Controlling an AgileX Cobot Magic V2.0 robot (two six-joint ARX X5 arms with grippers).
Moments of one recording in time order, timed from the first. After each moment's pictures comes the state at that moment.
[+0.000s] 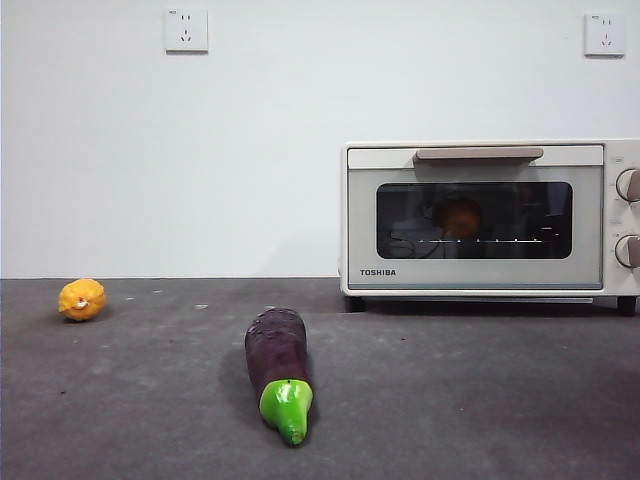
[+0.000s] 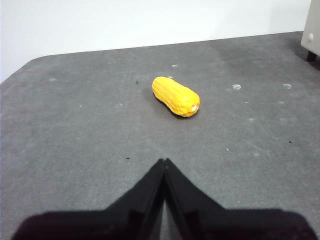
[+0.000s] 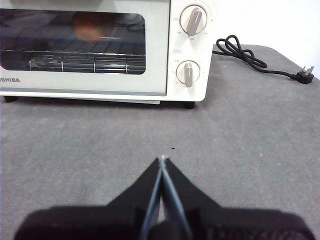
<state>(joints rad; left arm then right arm) 0.03 0.03 0.02 -0.17 -0.02 0.06 -0.01 0.01 0.02 -0.19 0.04 -0.06</state>
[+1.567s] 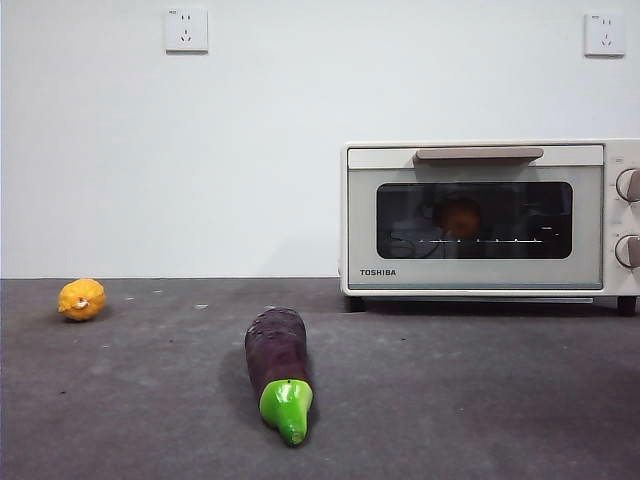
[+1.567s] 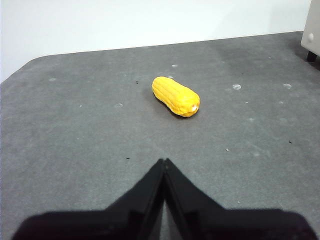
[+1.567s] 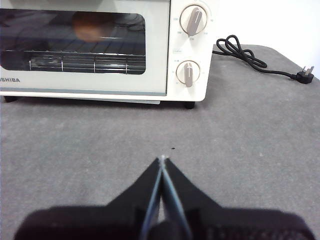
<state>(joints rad) 0.03 0.03 0.02 -0.17 -0.02 0.06 -0.01 0.01 0.02 -0.19 0.04 -0.06</state>
